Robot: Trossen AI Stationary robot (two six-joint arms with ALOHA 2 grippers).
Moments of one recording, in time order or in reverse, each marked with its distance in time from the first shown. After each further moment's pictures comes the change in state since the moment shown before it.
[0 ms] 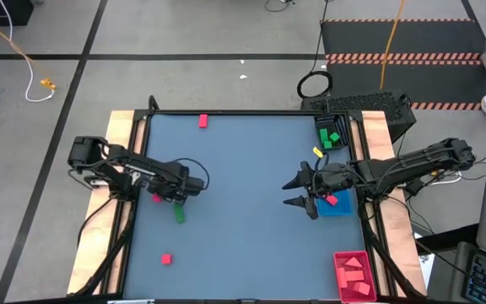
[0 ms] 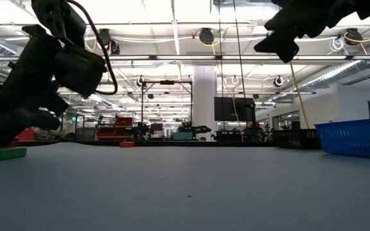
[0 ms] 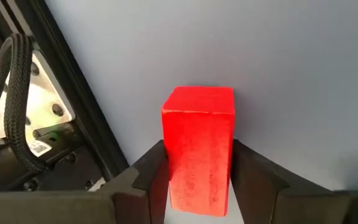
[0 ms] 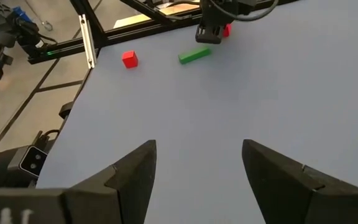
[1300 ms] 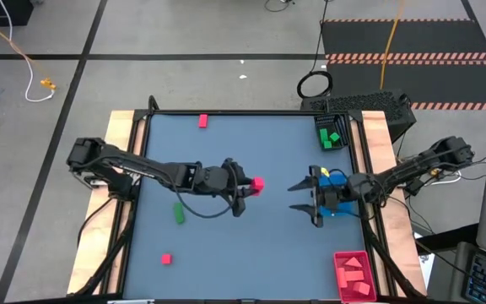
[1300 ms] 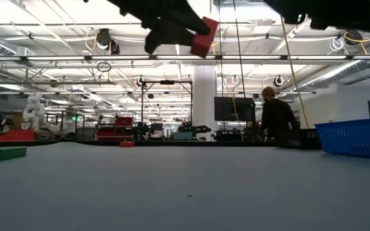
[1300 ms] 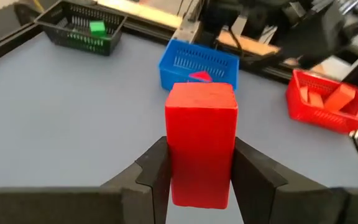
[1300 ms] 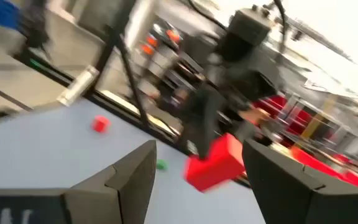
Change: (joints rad) left arm -0.119 -0.016 0.349 1.188 -0.256 0.885; right arm 0.125 0.000 -0.362 0.934 0.140 -0.799
